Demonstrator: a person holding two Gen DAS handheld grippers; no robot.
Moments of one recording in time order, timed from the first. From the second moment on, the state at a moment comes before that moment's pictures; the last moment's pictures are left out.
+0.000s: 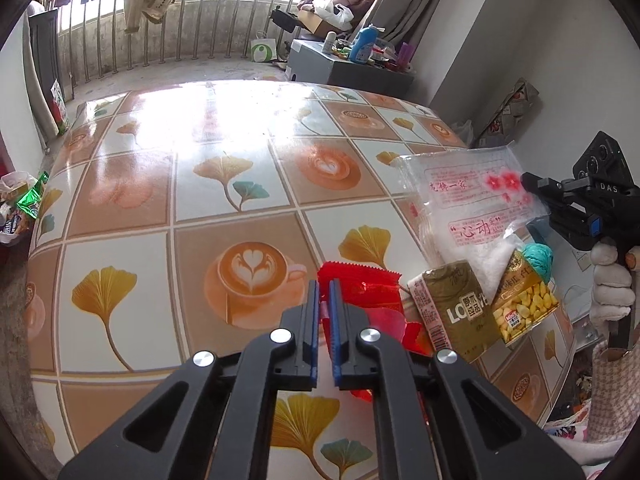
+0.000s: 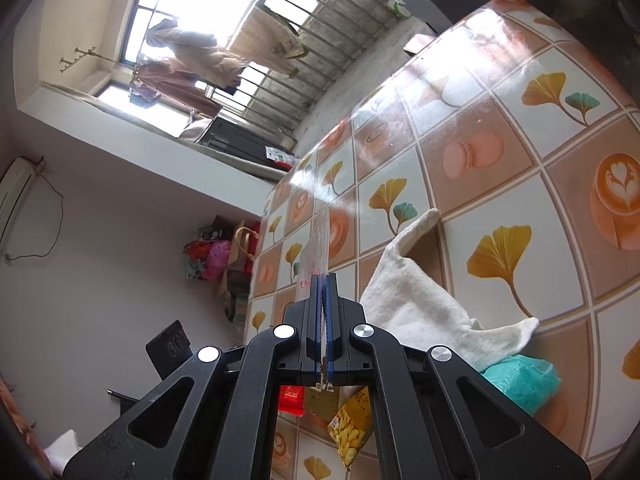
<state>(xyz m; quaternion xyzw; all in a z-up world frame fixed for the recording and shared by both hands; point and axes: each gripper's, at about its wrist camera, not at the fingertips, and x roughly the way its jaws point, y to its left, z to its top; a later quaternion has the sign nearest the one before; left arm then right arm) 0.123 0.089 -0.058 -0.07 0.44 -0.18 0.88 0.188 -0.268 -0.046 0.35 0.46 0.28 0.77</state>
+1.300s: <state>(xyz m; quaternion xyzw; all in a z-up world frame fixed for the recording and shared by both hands) 0.166 -0.238 0.084 0.05 0.34 -0.47 0.81 -0.006 -0.538 -0.059 0.54 0.16 0.00 0.83</state>
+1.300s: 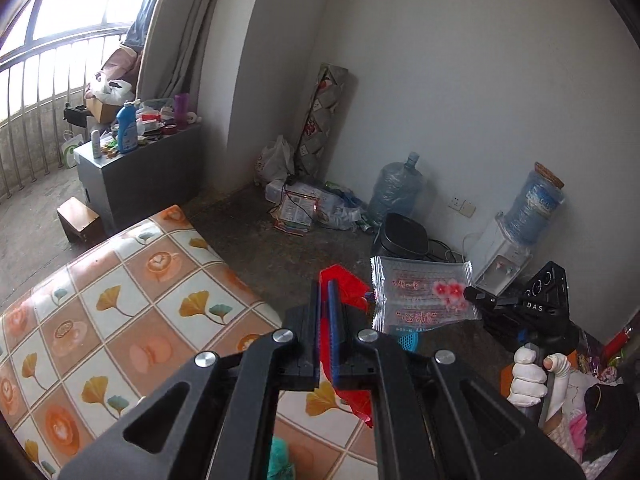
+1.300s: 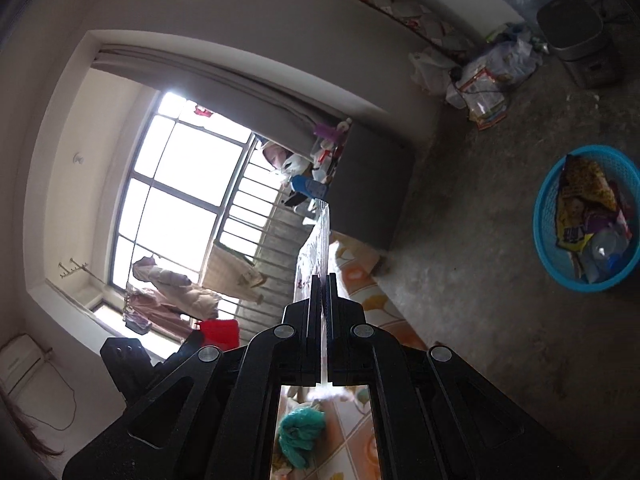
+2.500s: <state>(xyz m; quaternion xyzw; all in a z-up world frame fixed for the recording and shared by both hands) 0.188 -0.551 -0.080 0.18 0.44 -0.50 0.72 -0.026 -0.683 -0.239 0.54 0.27 -0.31 0.73</state>
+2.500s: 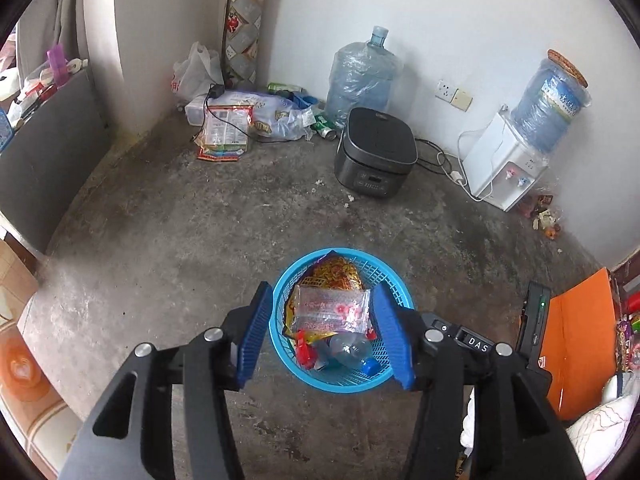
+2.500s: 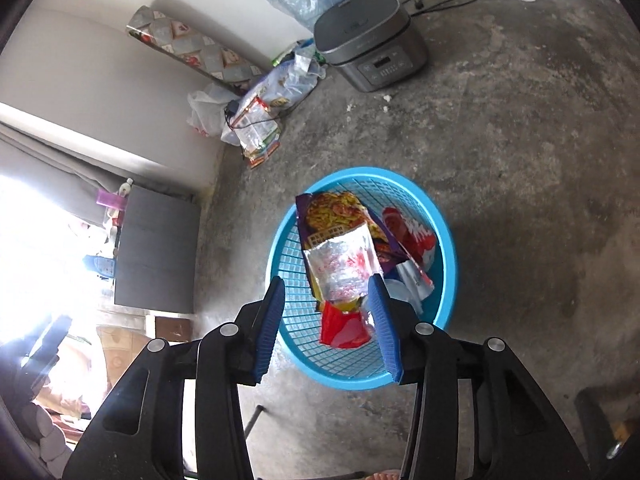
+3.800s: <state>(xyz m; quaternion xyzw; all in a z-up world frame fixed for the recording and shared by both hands) 0.136 -0.047 0.092 0.00 0.27 -0.31 0.91 0.038 -0.410 0.016 0.21 0.20 0.00 0.96</state>
